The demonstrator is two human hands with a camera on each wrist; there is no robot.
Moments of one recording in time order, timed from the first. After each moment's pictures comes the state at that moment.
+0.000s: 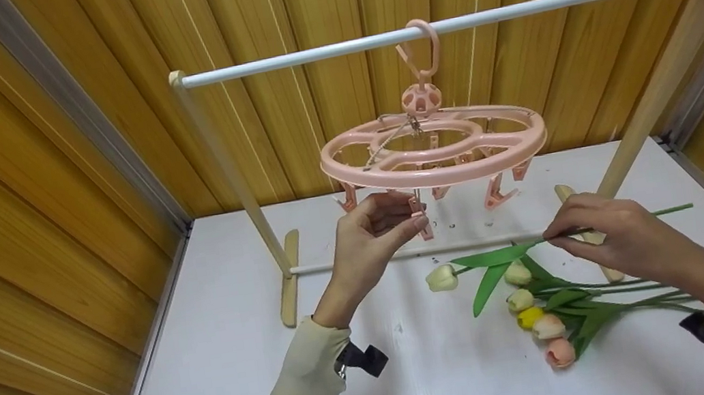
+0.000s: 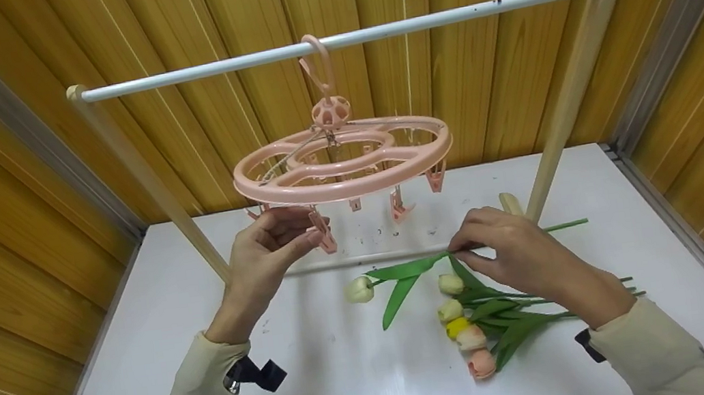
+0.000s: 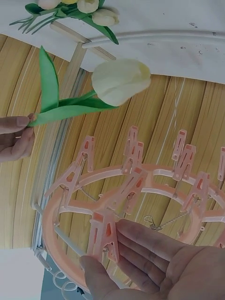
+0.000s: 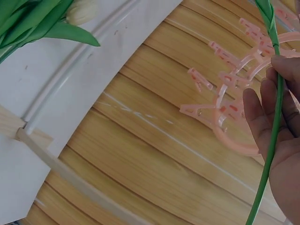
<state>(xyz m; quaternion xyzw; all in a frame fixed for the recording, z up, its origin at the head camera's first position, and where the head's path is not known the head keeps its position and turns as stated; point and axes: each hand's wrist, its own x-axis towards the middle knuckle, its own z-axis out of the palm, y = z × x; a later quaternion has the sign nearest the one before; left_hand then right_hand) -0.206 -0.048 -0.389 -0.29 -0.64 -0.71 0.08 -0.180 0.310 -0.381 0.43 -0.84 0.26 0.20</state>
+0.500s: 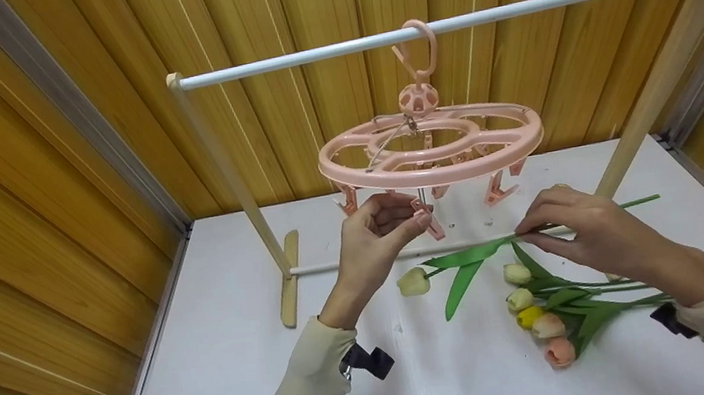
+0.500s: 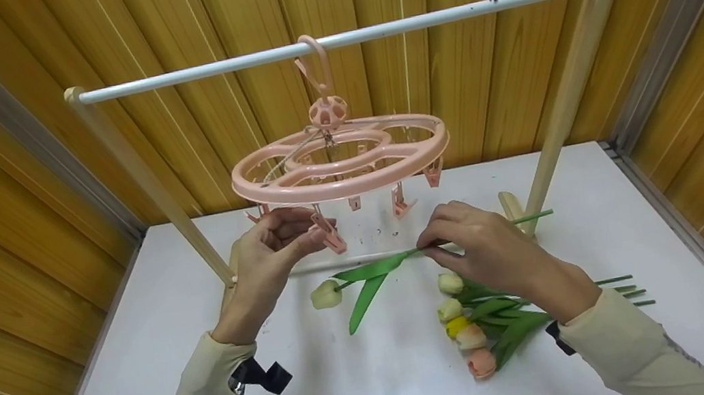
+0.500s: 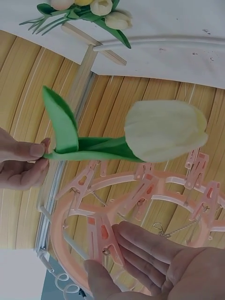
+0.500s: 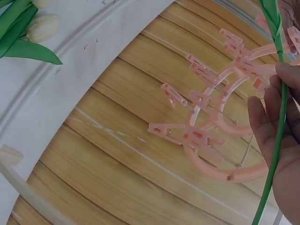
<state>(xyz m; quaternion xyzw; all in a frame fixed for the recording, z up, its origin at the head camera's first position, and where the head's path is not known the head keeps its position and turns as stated) -0.202 -0.042 -0.388 -0.25 -0.63 -0.73 0.06 -0.186 0.274 -0.371 0.46 -0.82 0.25 0.23</state>
